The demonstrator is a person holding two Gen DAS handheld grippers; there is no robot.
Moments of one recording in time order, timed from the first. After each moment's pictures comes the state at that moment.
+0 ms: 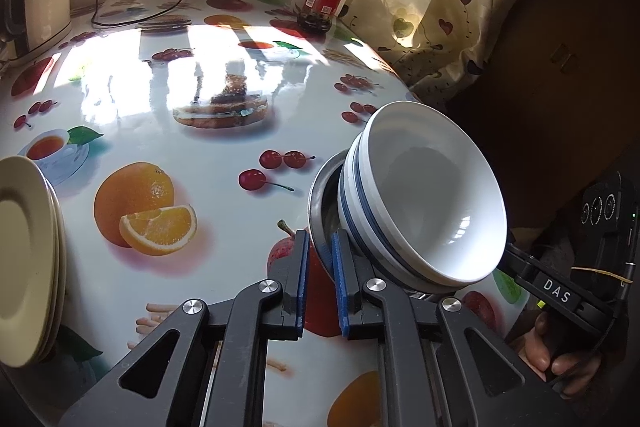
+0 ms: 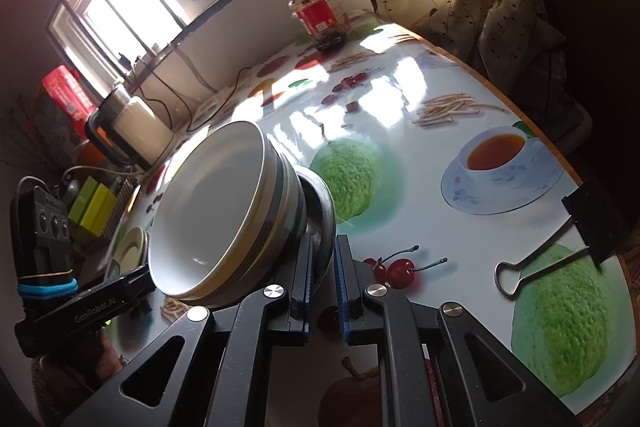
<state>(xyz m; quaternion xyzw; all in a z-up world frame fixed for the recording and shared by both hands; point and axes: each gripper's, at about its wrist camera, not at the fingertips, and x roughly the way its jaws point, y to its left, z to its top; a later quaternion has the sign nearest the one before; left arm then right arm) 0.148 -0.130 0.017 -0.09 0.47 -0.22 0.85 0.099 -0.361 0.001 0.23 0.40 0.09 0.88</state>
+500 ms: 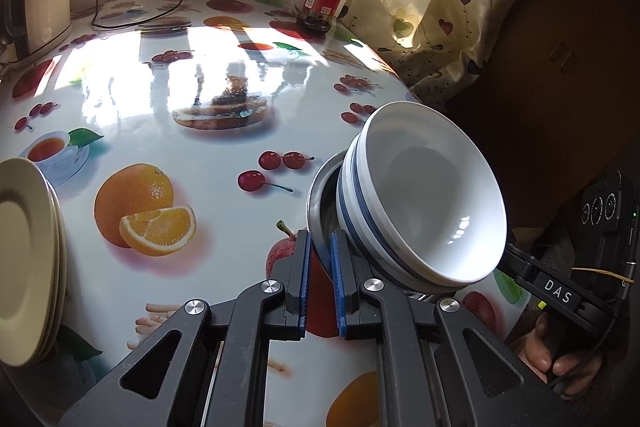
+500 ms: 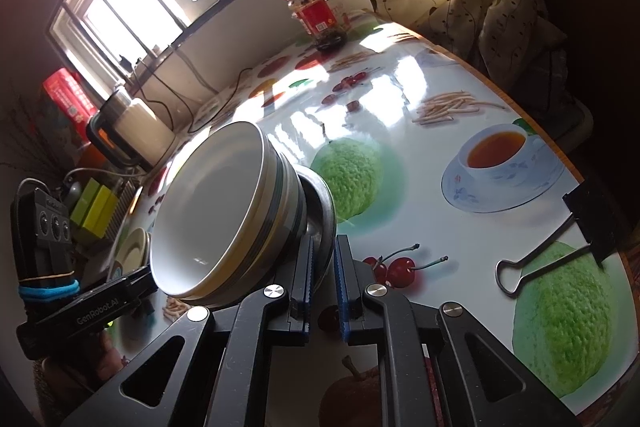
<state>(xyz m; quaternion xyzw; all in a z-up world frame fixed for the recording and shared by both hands) 0.148 -0.131 0.018 -0.09 0.47 -0.22 0.85 0.099 -0.360 0.001 0.23 0.40 0.09 0.88</state>
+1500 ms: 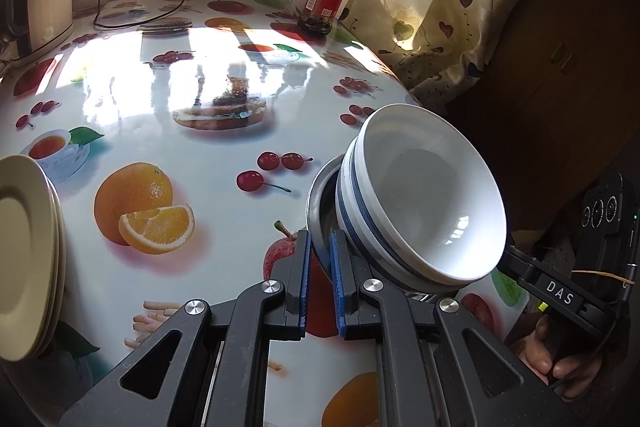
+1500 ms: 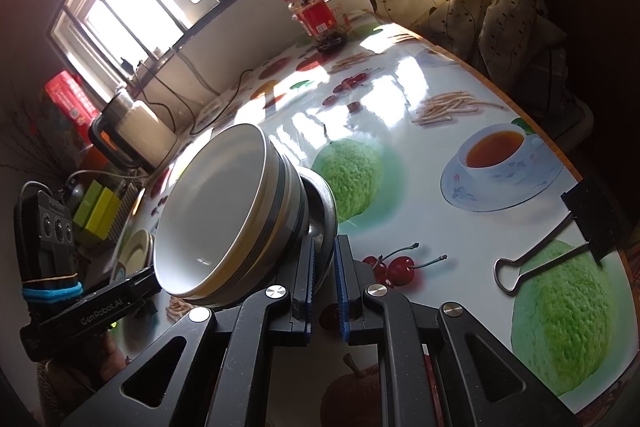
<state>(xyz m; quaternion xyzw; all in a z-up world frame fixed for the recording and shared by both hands) 0.148 -0.130 0.019 -0.09 0.46 -0.22 0.85 0.098 -0.358 0.004 0.23 0.39 0.09 0.88</state>
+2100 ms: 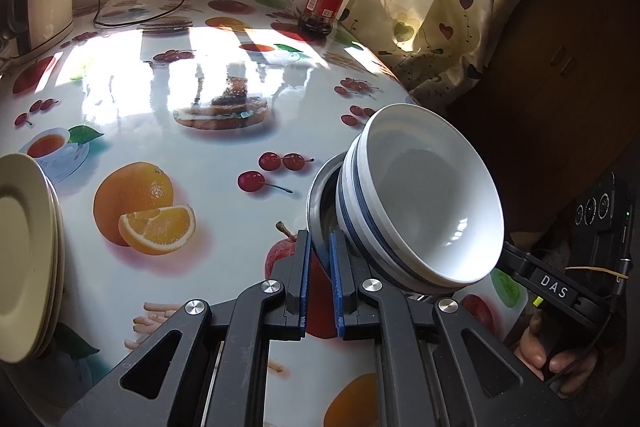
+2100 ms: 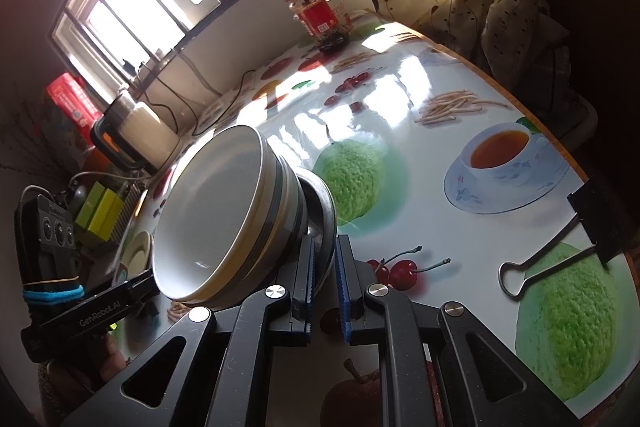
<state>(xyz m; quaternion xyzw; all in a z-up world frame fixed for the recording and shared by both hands) 0.148 -0.129 0.017 -0.09 0.46 -0.22 0.85 0.102 -0.362 -0.001 0.24 0.39 0.10 0.88</state>
